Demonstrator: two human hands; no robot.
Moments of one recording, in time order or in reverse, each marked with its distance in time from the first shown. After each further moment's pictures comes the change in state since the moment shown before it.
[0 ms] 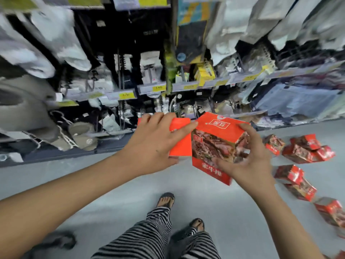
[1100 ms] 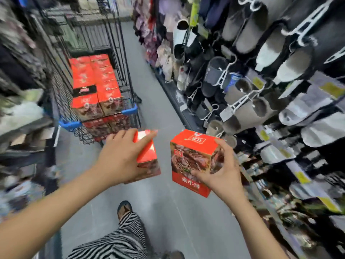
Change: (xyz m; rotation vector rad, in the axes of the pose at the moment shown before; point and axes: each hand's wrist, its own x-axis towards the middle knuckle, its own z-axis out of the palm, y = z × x) left_hand -0.485 0.102 -0.087 -0.017 0.061 -1.564; right_hand -0.200 -0.249 0.208 0.129 -1.086 -0.746
